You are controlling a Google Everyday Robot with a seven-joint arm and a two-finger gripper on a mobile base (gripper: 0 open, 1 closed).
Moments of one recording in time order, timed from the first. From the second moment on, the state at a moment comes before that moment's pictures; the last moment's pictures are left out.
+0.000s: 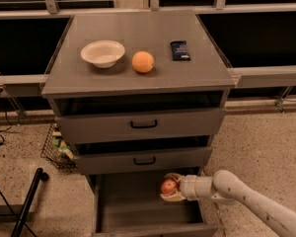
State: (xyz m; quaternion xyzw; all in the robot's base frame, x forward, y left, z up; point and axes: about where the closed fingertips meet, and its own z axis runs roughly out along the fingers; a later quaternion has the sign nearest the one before) arm 0.561 -0.099 0.360 -0.55 0.68 0.25 0.42
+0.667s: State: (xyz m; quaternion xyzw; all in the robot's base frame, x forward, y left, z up) arm 0.575 -0.088 0.294 -0.54 0.68 0.26 0.43
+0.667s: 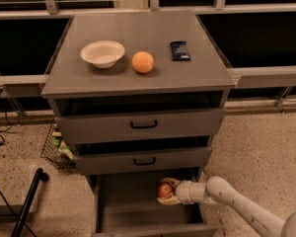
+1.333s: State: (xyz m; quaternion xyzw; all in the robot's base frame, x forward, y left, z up) arm 0.587 -0.077 0.230 -0.53 0.67 0.27 0.44
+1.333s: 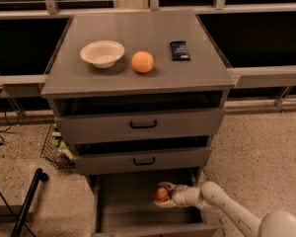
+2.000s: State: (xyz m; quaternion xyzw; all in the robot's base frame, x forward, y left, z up) arm 0.598 -0.070 0.189 -0.53 0.66 0.29 0.44
